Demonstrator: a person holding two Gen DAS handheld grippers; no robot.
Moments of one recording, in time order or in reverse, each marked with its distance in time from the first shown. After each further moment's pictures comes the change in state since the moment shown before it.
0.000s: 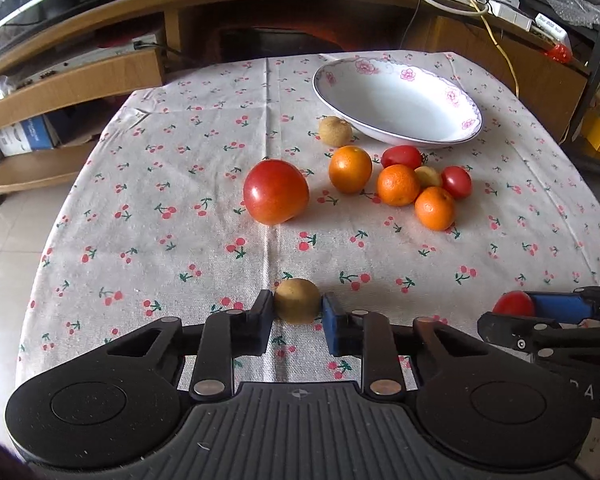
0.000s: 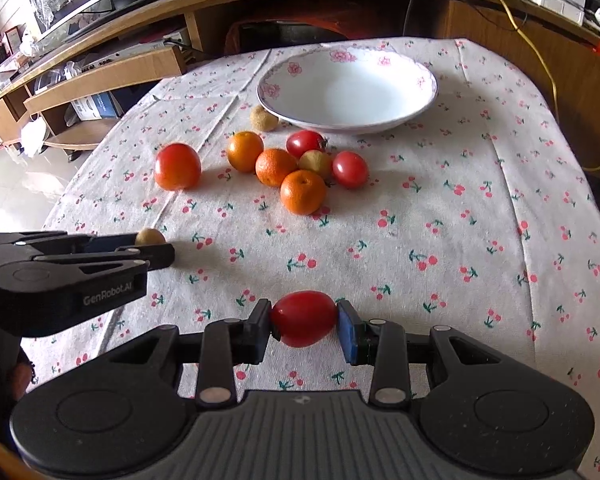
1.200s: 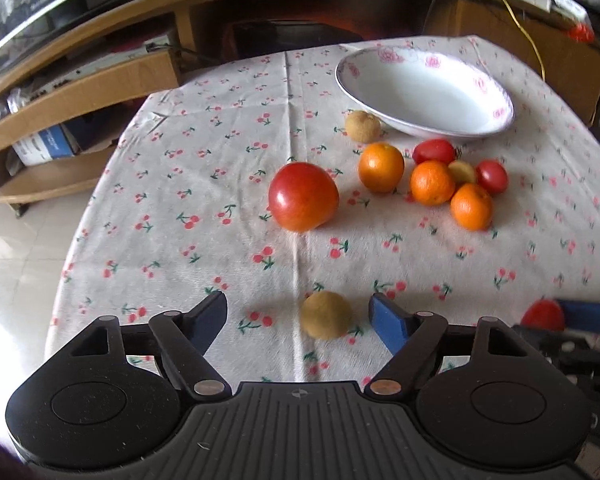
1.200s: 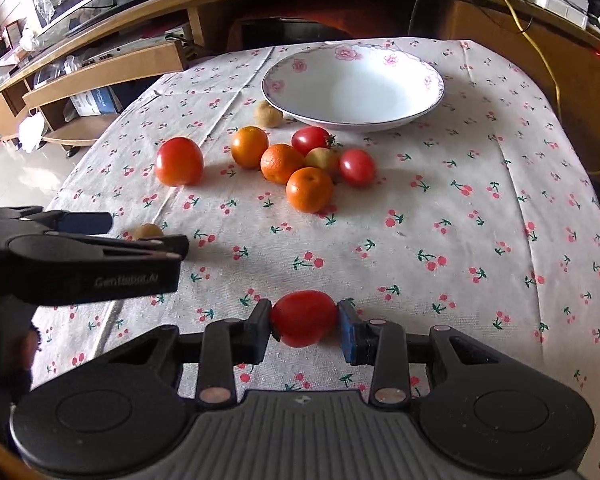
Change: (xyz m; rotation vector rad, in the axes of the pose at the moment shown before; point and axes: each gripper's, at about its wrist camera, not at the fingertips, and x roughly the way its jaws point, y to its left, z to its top) left arm 0.013 0.002 0.009 0.024 0.024 0.097; right arm 0.008 0.004 -0.002 -0.009 0.009 -0.006
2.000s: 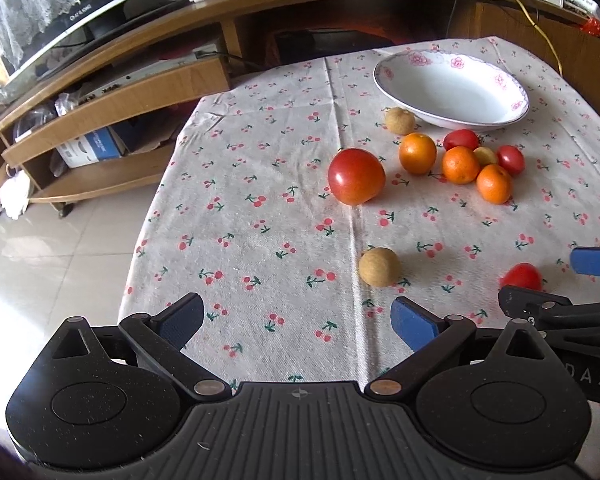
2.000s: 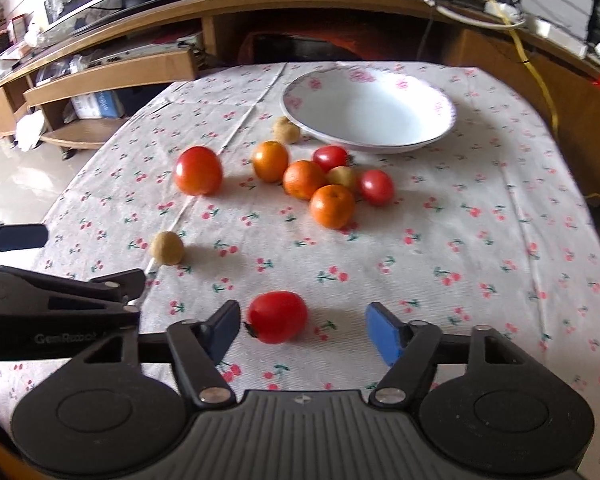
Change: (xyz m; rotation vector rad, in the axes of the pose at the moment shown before) left arm -0.036 0.013 -0.020 0.036 -0.011 0.130; right arm -0.003 0.027 0.000 -0.044 -0.051 -0.038
